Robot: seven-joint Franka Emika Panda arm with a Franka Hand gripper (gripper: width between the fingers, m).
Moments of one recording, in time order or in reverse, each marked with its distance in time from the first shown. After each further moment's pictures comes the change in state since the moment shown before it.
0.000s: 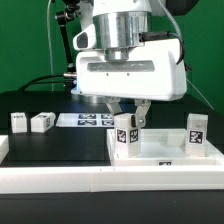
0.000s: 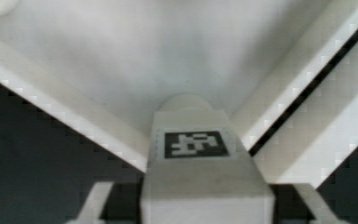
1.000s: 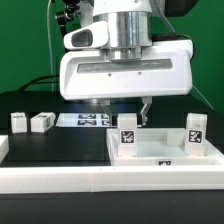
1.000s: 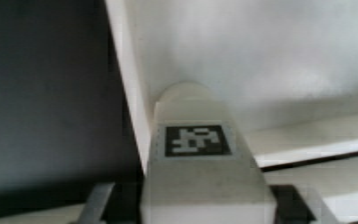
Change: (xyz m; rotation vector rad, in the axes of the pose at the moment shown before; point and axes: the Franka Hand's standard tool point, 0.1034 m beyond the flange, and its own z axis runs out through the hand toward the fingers) arm 0.001 0.002 0.000 -0.013 0.006 -0.646
